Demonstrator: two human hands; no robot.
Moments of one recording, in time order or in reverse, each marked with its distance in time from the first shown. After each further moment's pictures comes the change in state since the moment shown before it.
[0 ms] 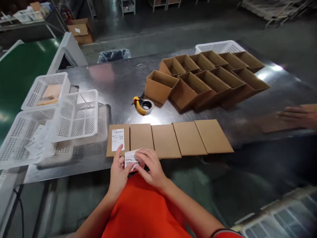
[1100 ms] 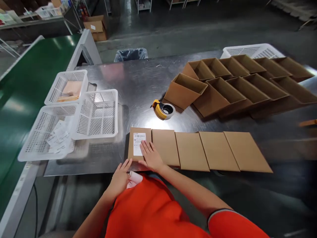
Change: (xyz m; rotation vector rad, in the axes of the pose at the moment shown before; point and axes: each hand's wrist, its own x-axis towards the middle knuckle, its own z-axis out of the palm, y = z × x) left_hand 0.045 -0.047 -0.146 1.431 -0.559 0.172; right_hand 0.047 0.090 0.125 -0.714 -0.528 -0.099
